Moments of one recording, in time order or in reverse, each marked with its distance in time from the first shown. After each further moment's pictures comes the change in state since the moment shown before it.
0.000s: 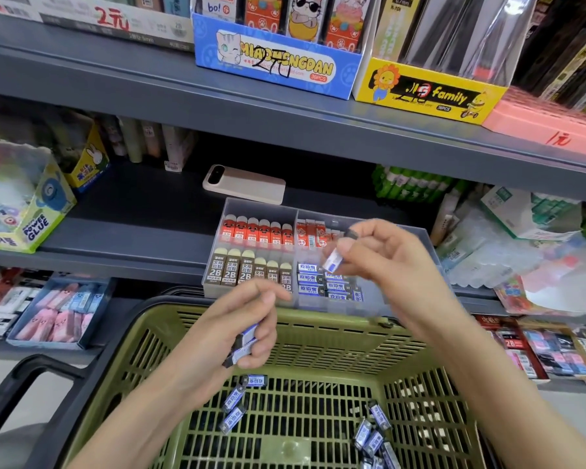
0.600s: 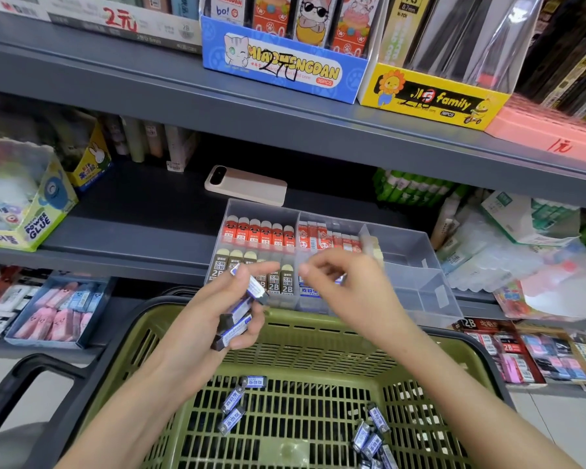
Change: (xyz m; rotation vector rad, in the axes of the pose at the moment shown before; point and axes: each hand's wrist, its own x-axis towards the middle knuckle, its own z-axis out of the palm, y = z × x) left_hand 0.003 0.007 -0.008 -0.053 0.123 0.054; right_hand 0.005 0.026 0.027 -0.731 0.006 -0.118
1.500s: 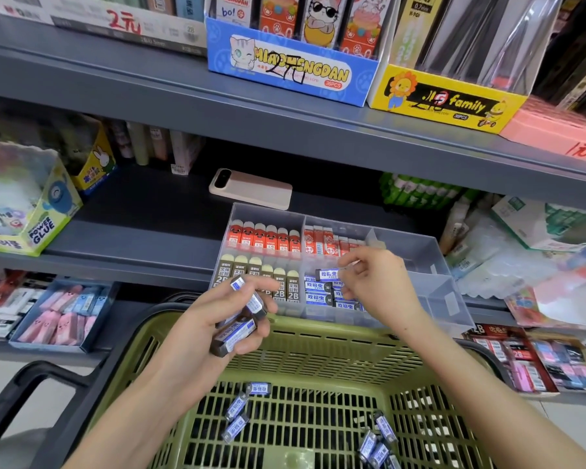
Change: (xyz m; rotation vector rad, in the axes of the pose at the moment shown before) left_hand 0.000 0.001 -0.005 -0.087 0.047 -0.033; right_hand 0.026 0.037 -0.004 -0.097 0.091 0.292
